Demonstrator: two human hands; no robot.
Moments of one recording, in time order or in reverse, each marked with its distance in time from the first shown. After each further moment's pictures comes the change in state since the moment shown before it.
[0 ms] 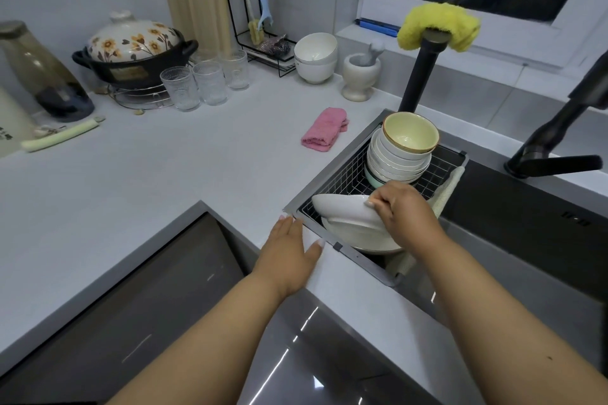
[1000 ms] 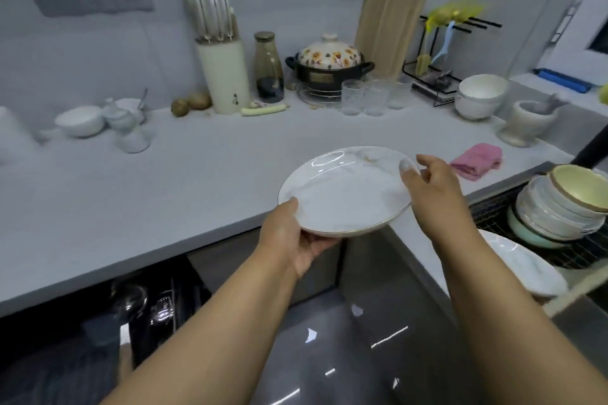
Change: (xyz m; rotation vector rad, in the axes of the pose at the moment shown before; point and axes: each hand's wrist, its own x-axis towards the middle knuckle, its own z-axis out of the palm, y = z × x) left_hand -0.190 -0.062 -0.128 -1.816 0.578 -0.470; right_hand -0.021 -0.242 0.021 0.538 -0.084 0.168
